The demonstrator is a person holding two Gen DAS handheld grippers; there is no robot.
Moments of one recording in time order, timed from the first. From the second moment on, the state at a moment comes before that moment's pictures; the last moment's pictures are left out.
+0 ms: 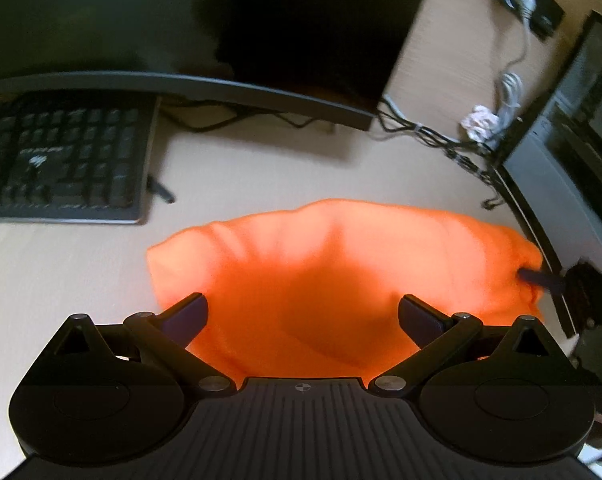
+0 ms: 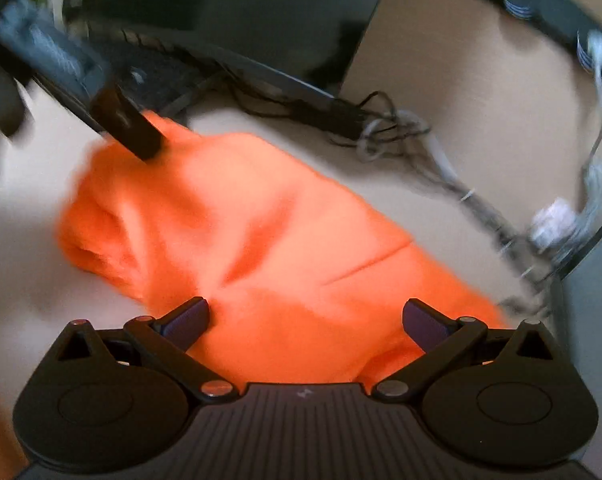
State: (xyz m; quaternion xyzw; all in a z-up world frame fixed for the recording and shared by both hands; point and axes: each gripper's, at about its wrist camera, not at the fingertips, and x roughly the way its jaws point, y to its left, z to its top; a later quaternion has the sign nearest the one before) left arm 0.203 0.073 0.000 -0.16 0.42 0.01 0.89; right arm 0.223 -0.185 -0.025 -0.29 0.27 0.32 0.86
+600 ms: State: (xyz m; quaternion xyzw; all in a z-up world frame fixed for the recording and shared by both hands) left arm 0.210 0.059 0.010 -0.13 0.43 -0.01 0.89; right arm 0.281 -0.196 -0.030 -0.20 0.35 0.24 0.89
